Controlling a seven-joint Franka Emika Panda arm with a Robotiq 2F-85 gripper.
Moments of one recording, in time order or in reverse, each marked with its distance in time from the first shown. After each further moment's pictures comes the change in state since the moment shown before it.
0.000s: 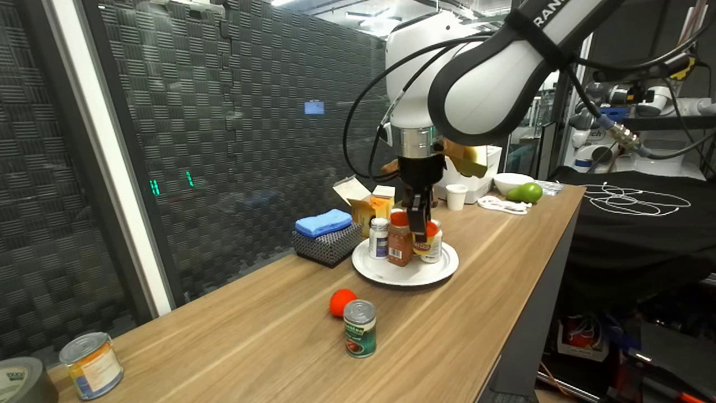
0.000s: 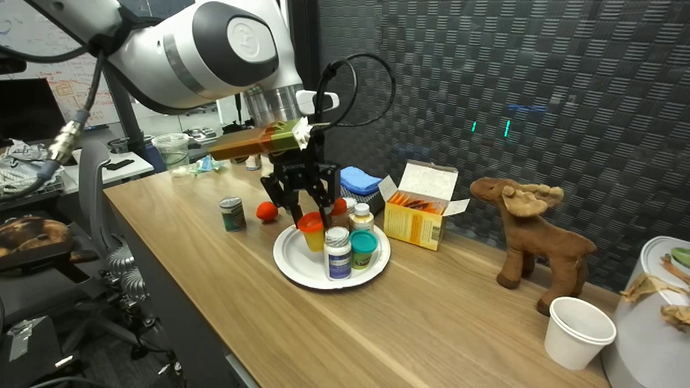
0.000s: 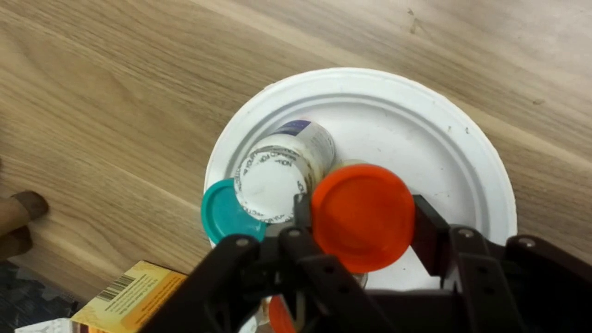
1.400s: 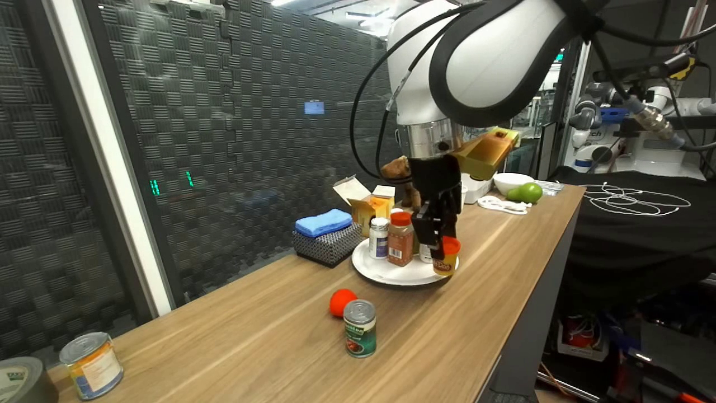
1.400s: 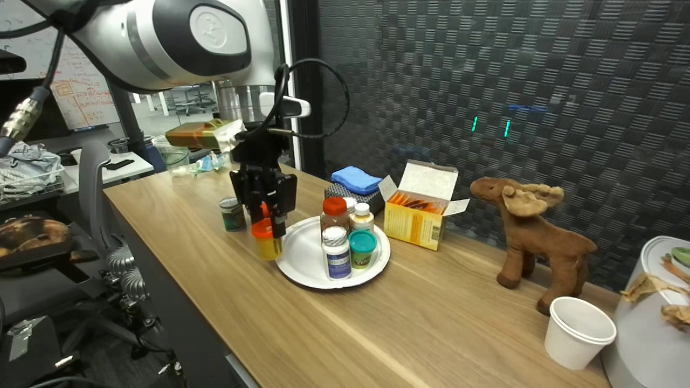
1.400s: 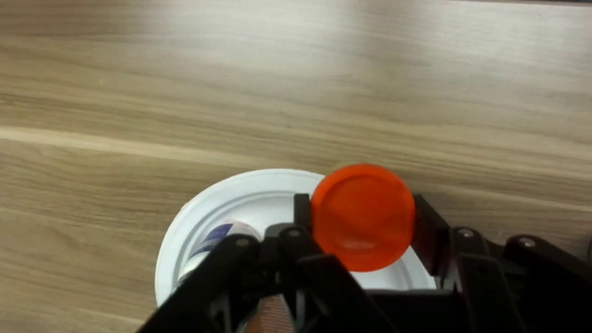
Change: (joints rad) arm 0.025 -0.078 0.036 -0.063 0.169 -0.161 0.223
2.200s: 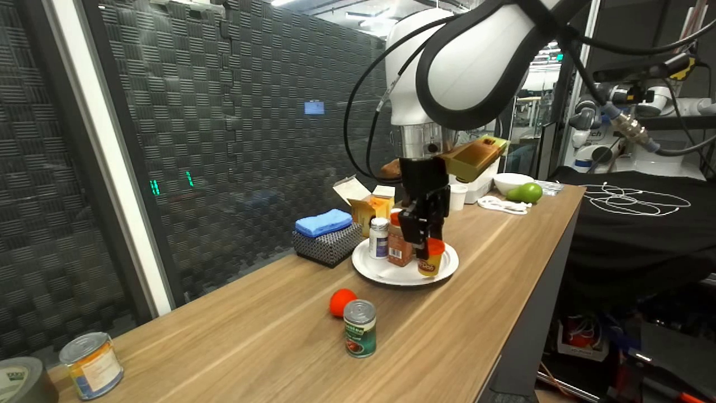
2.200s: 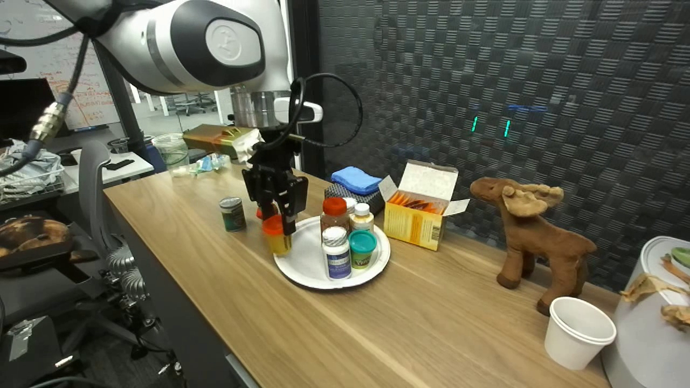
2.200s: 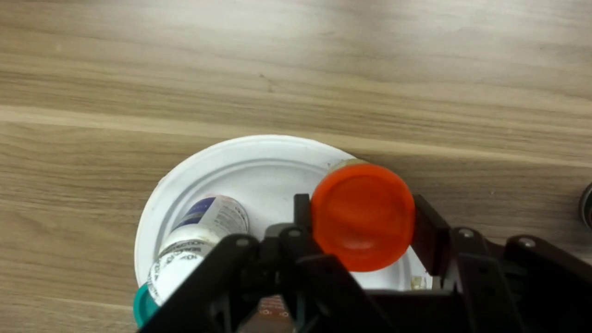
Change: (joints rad) arm -0.015 0.050 -0.005 0.042 0.069 0.057 -0.043
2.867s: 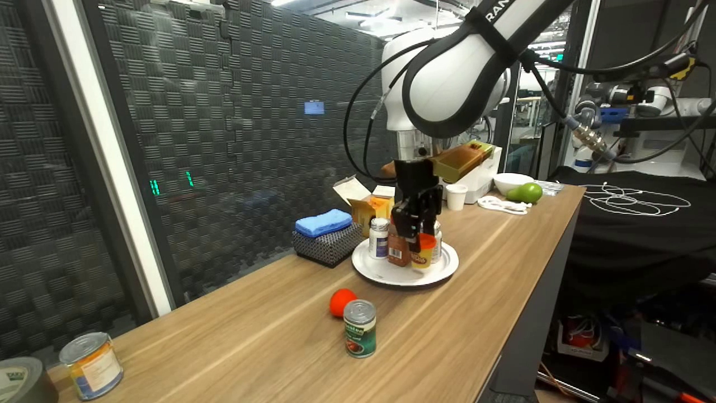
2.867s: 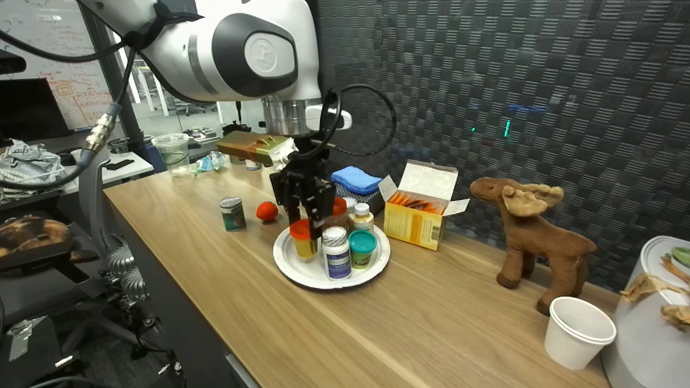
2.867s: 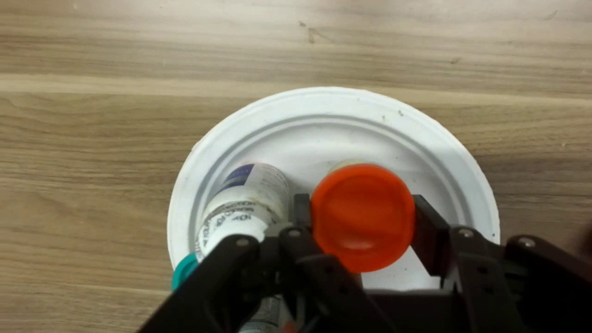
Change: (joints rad) arm -0.035 0.097 -0.024 0.100 0.000 0.009 -0.016
